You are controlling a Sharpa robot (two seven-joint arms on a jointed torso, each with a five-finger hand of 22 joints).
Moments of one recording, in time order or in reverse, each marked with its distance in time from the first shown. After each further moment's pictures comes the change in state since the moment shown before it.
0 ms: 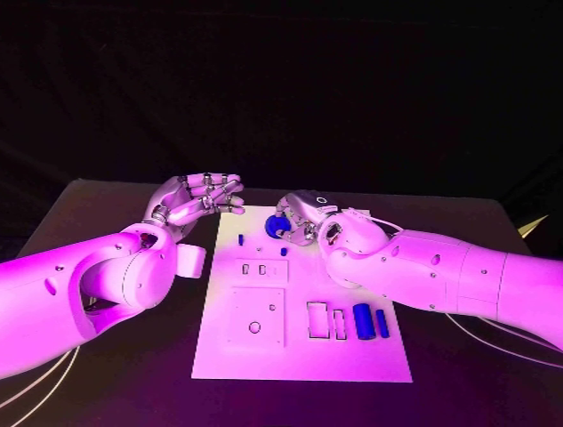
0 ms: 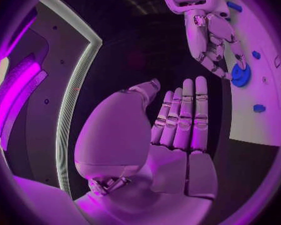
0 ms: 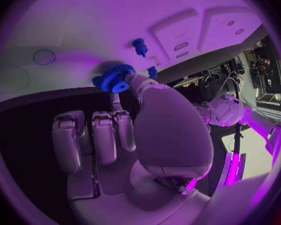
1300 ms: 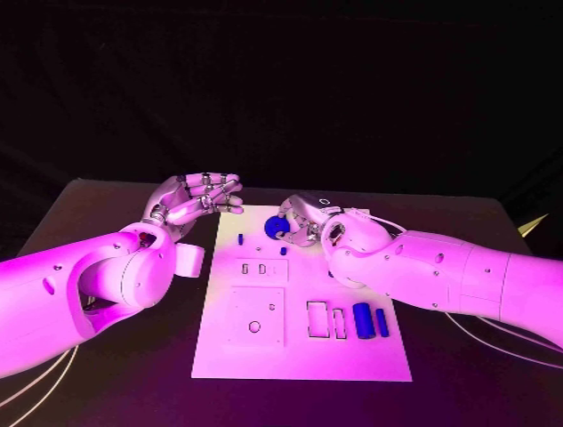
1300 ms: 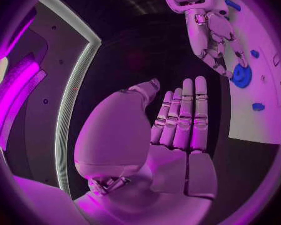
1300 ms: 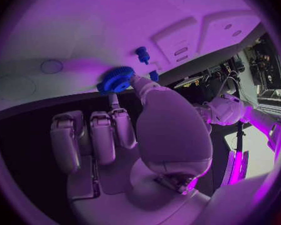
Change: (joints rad) left arm 0.000 -0.005 0.000 0.000 0.000 0.001 -0.006; left_hand 0.000 0.000 0.003 -0.003 0.000 -0.004 -0.004 0.000 0.000 -0.004 0.004 -0.004 0.000 0.000 0.000 0.000 0.002 0.000 -0.004 0.004 0.000 0.001; right arm -0.003 -0.012 -0.001 -0.003 0.037 0.027 0.014; right_hand -0.093 -0.007 -0.075 0.006 -0.028 -0.056 0.017 -0.095 -0.049 -0.014 0.032 -0.035 0.000 0.004 0.029 0.004 0.001 0.000 0.000 0.029 0.000 0.000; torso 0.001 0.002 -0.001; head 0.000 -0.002
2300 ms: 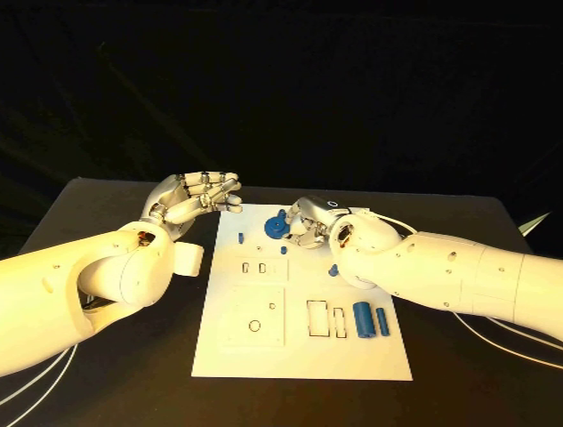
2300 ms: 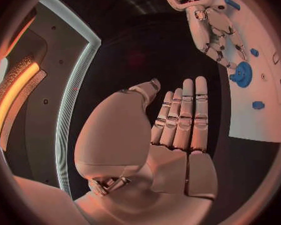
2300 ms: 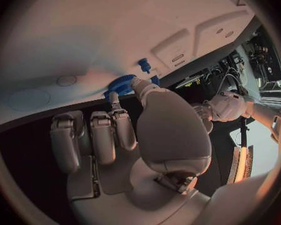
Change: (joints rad) left arm 0.000 -0.003 0.000 -0.001 0.000 0.000 -0.001; left_hand 0.000 0.000 0.000 0.000 0.000 0.000 0.000 -0.004 0.001 0.000 0.000 0.000 0.000 0.000 0.000 0.000 0.002 0.000 0.000 0.000 0.002 0.002; right arm -0.002 -0.044 0.000 0.032 0.054 0.044 0.004; right_hand -0.023 0.023 0.009 0.017 0.008 0.031 -0.007 0.015 -0.001 0.007 -0.007 0.008 0.001 -0.004 -0.004 0.000 0.000 0.000 0.000 0.000 0.000 0.000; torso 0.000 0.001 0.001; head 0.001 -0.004
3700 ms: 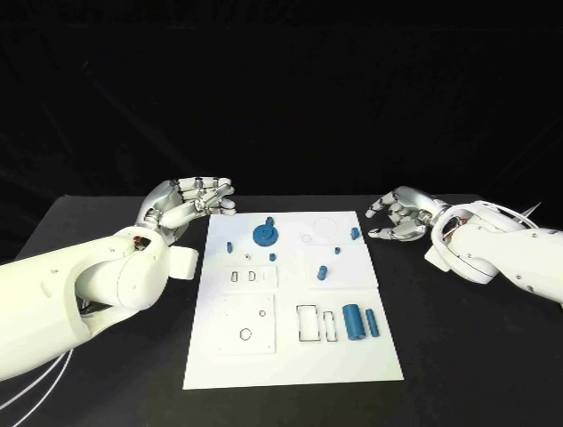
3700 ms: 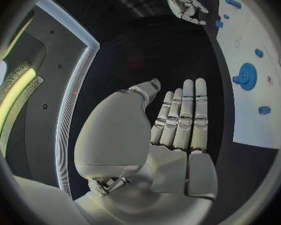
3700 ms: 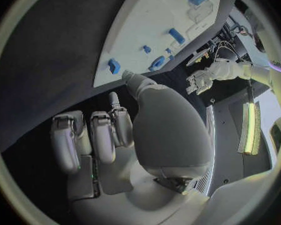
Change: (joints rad) left arm -0.001 0.008 -0.001 -0.036 0.000 0.003 0.002; left_hand -0.003 -0.003 0.008 -0.008 0.000 0.000 0.000 0.000 0.004 -0.004 0.004 0.000 0.000 -0.012 0.005 -0.012 0.014 0.000 -0.045 0.005 0.003 0.003; right arm 0.057 -0.430 0.006 0.123 0.329 0.102 0.234; right_hand 0.104 -0.054 0.040 -0.120 -0.033 -0.019 -0.003 -0.021 -0.028 -0.032 0.000 -0.039 0.000 0.000 0.000 0.004 0.000 0.000 0.000 0.000 0.000 0.000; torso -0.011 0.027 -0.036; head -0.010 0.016
